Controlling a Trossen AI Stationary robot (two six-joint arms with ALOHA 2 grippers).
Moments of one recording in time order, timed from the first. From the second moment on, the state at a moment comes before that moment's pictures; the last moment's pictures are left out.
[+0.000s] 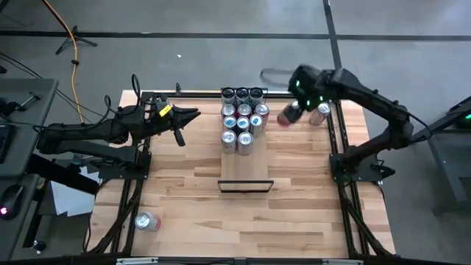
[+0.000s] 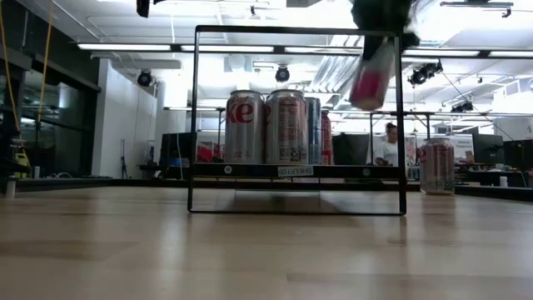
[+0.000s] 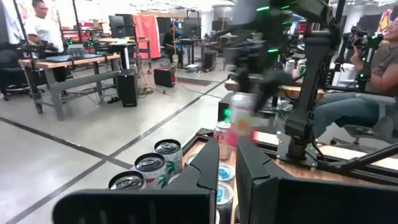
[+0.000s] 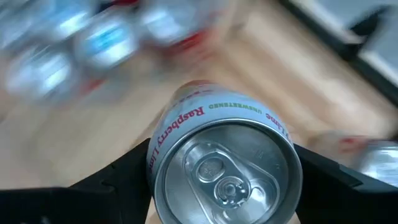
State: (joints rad) left arm 0.06 0.78 0.77 0.02 -0.39 -0.01; right arm -0.47 1.41 1.60 -1.38 0.01 0.35
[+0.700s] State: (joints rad) left arm 0.06 0.78 0.77 0.02 -0.41 -0.03; right arm 0.10 1.73 1.63 -1.19 0.11 0.44
